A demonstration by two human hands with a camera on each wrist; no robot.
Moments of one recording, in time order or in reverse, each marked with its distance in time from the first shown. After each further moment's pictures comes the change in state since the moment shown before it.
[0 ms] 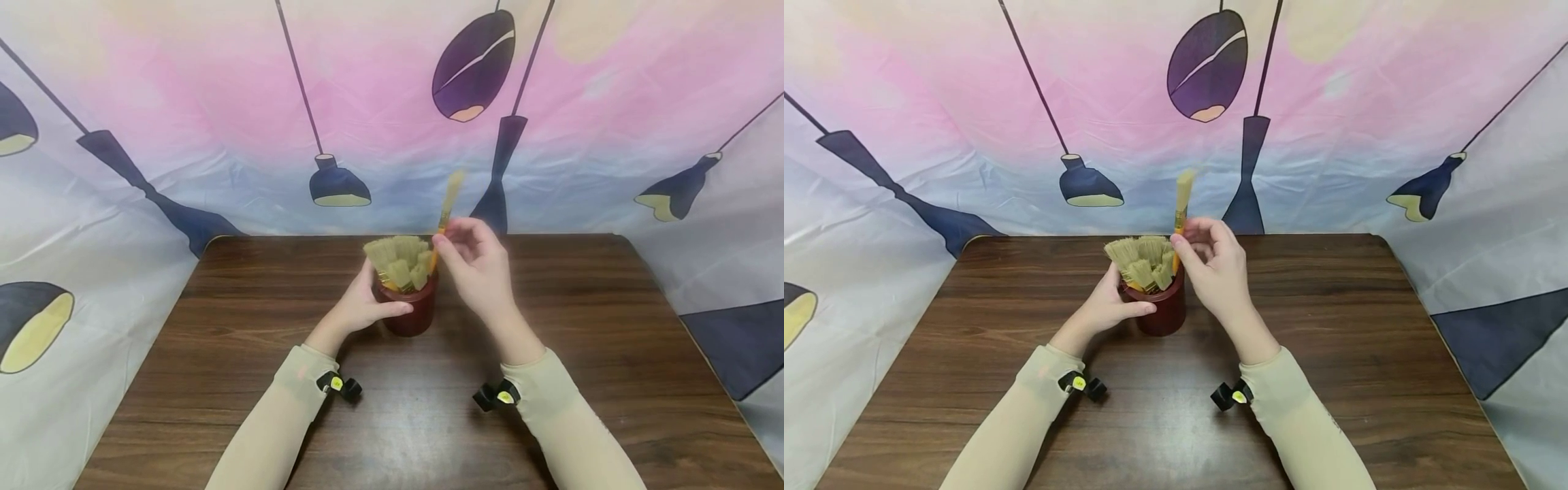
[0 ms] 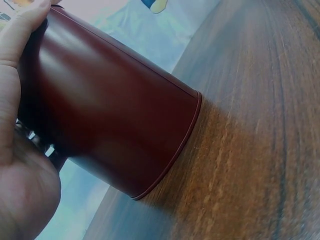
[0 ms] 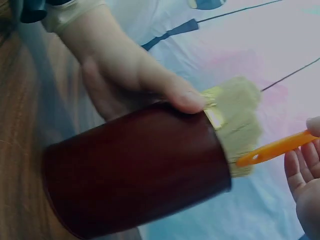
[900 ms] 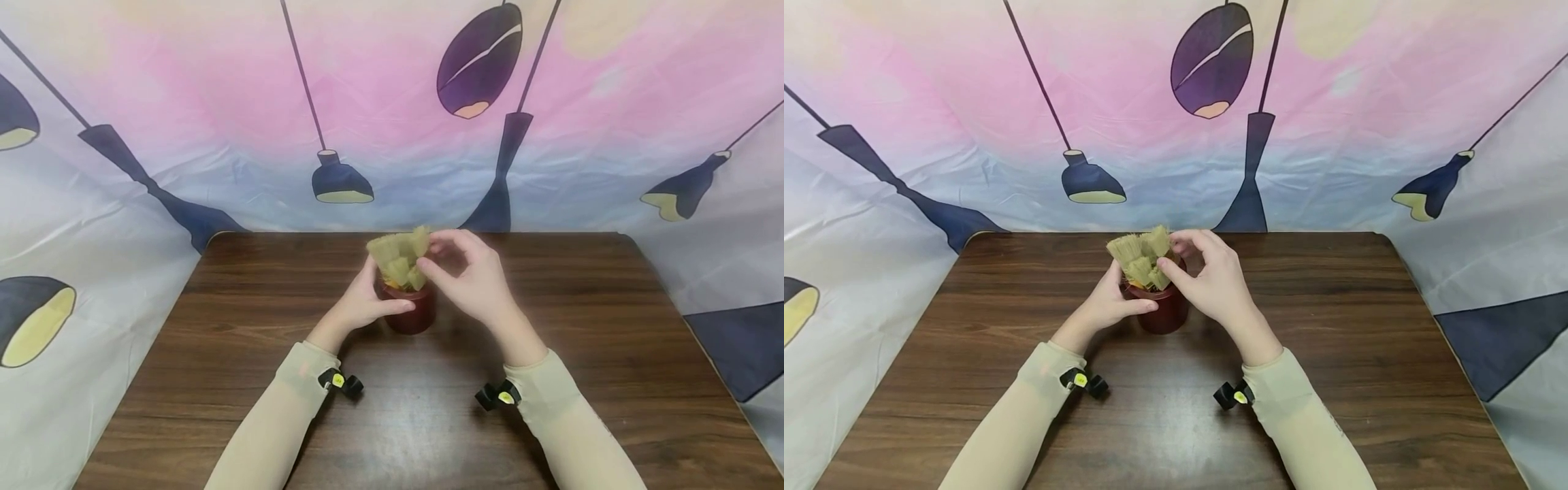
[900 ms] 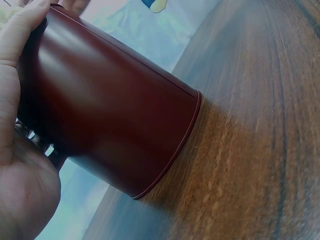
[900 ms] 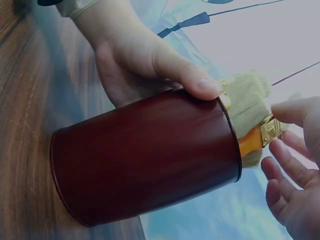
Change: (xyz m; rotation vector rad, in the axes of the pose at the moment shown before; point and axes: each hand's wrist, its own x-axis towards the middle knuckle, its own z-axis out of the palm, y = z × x) left_hand -0.002 0.002 -0.003 0.105 0.011 -0.015; right_hand -0.004 0.013 -0.005 -0.395 -0.222 -0.130
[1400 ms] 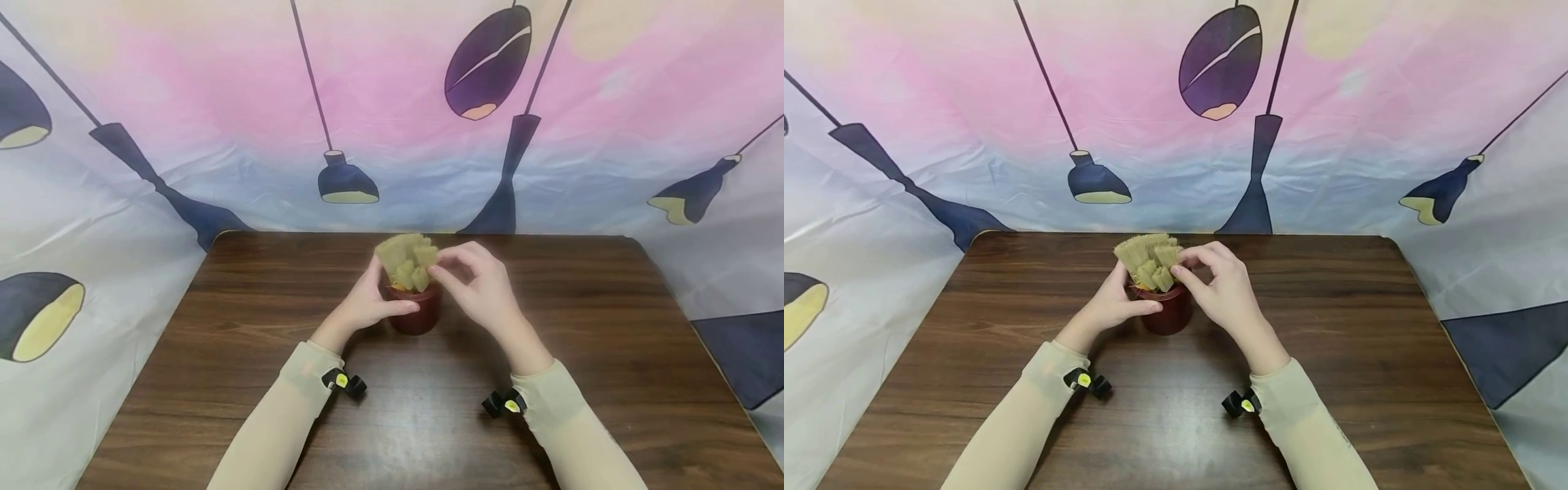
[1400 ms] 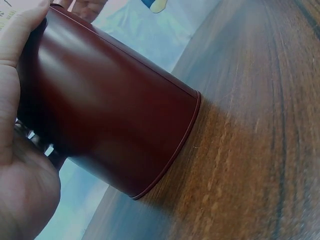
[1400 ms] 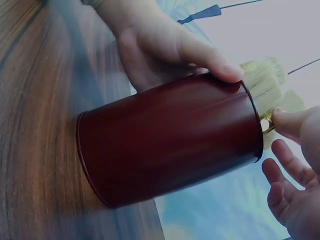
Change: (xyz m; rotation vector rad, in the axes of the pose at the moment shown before) left_hand 0.002 -0.002 0.000 -0.030 -0.003 0.082; right_hand -0.010 0.012 0.003 -0.057 0.006 -0.037
